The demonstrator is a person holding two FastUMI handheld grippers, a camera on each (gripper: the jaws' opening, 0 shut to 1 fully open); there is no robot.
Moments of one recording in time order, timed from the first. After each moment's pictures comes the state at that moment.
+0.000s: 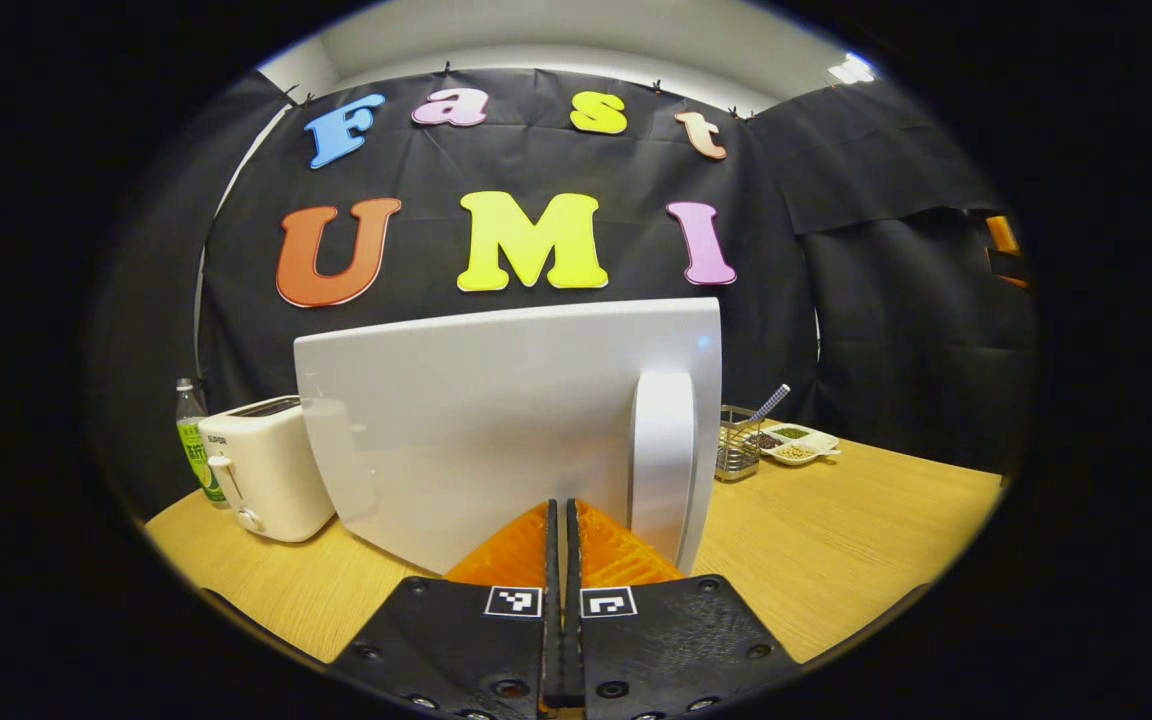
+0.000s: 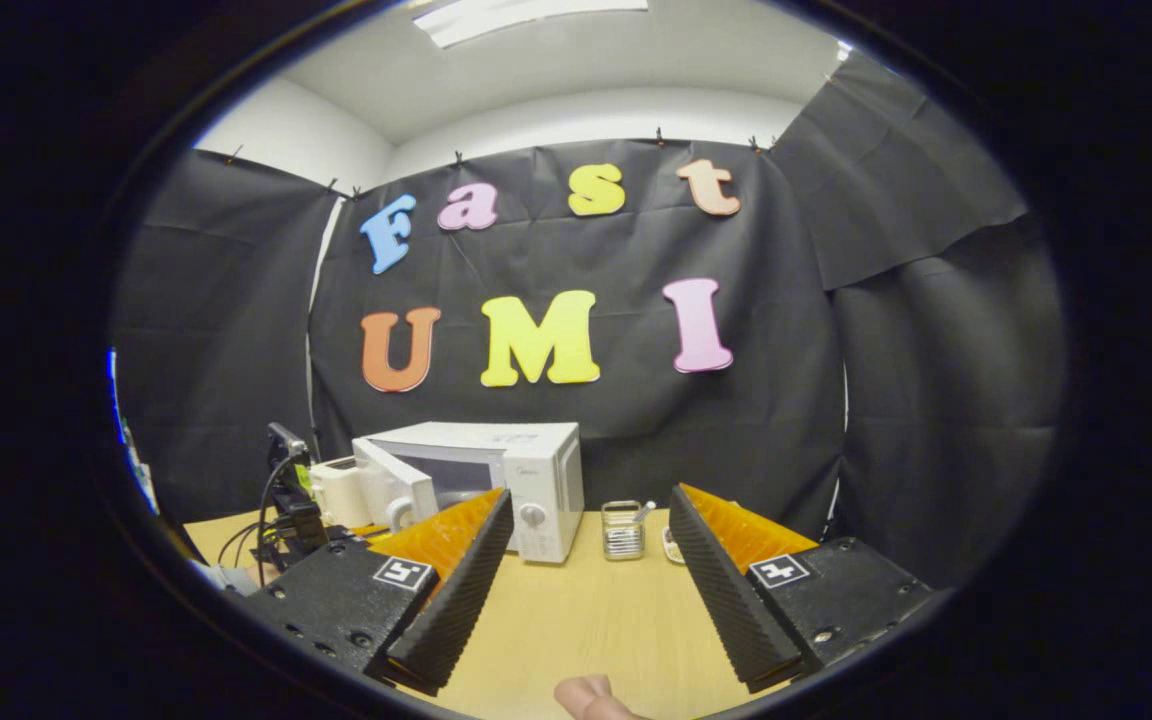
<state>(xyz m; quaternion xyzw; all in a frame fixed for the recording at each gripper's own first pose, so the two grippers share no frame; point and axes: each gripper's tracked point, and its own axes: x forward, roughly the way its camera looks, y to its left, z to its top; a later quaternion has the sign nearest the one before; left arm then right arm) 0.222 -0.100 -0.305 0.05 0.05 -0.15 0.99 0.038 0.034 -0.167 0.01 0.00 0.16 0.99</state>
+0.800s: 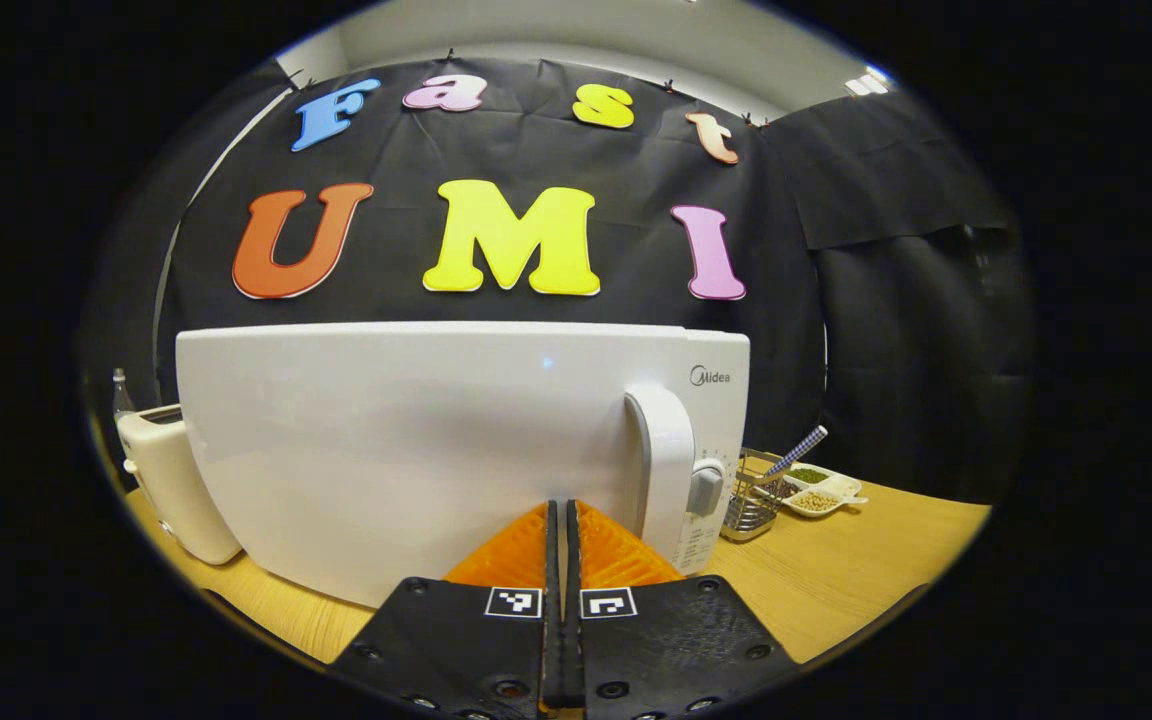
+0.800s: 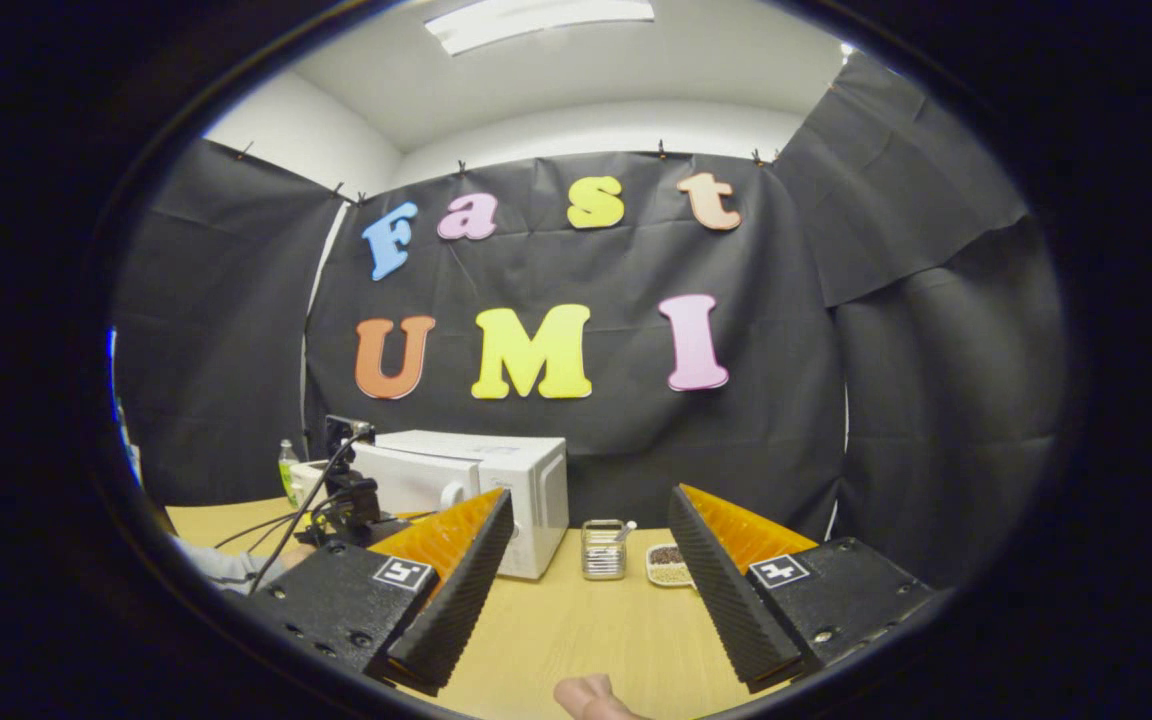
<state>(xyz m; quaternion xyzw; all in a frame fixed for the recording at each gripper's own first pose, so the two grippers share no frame) 0.331 -0.153 -0.301 0.01 0.04 -0.16 0.99 0.072 0.018 -0.170 0.00 -0.03 0.17 0.99</state>
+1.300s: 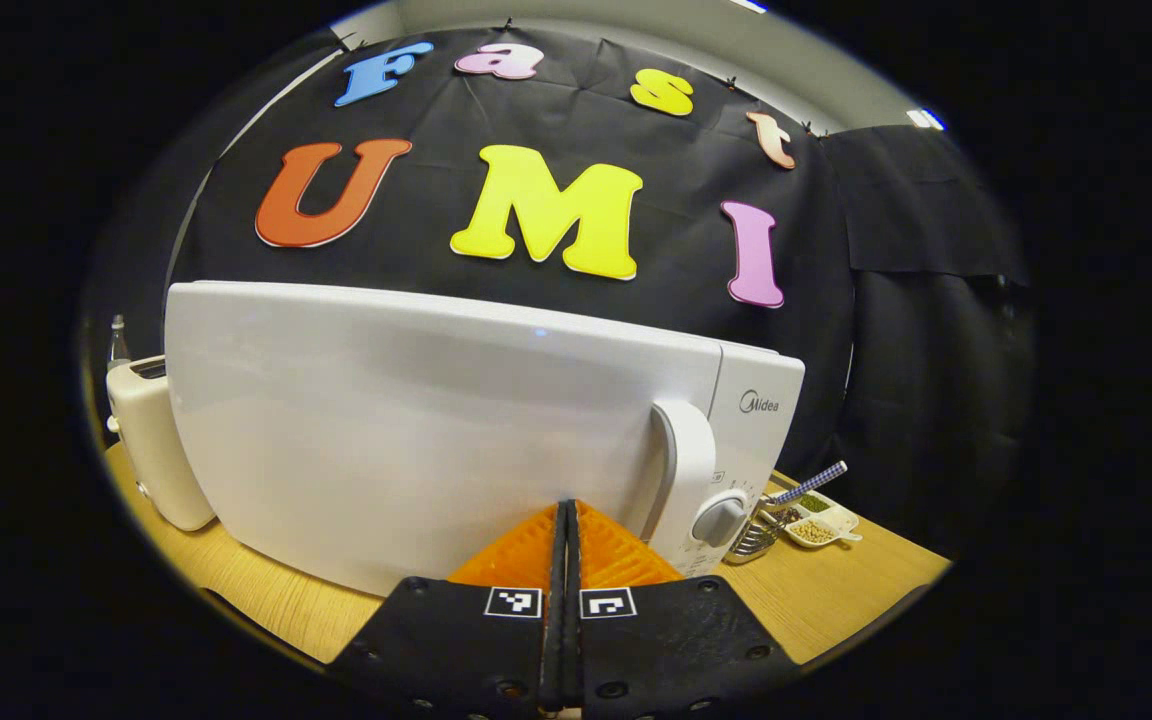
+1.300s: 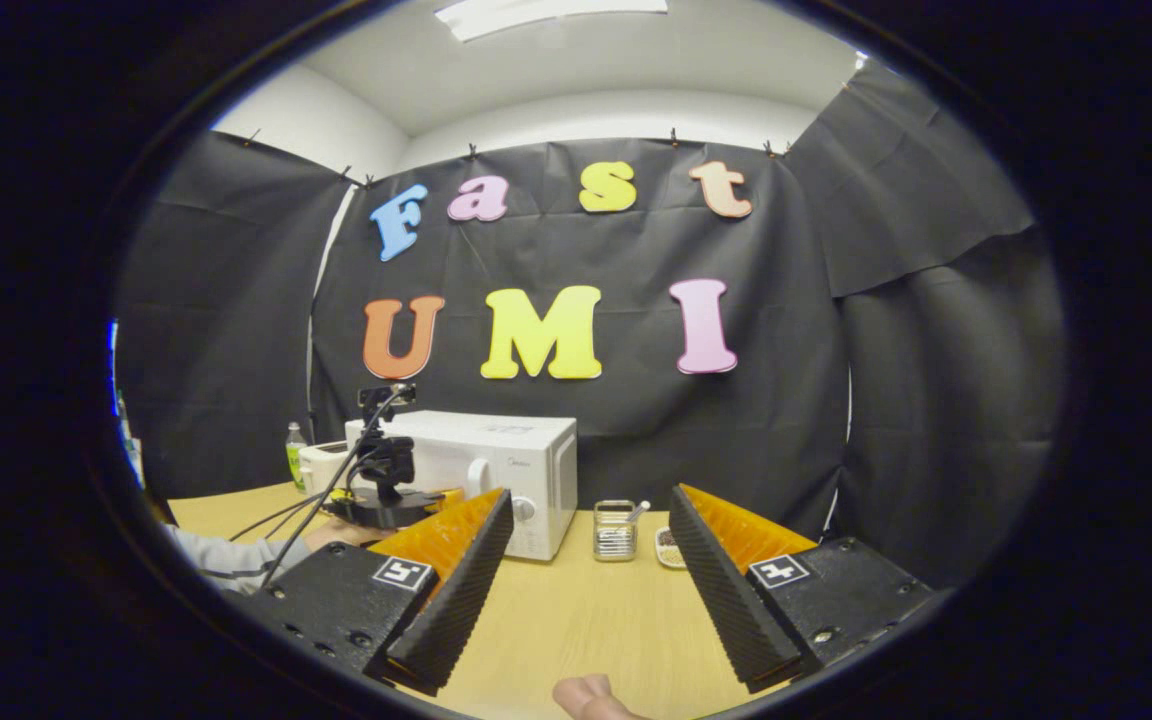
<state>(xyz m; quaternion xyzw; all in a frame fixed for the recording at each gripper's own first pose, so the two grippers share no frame) 0.342 -0.150 -0.301 -0.04 0.09 -0.14 0.99 0.045 0.037 -0.179 -0.01 0.00 0.17 0.99</state>
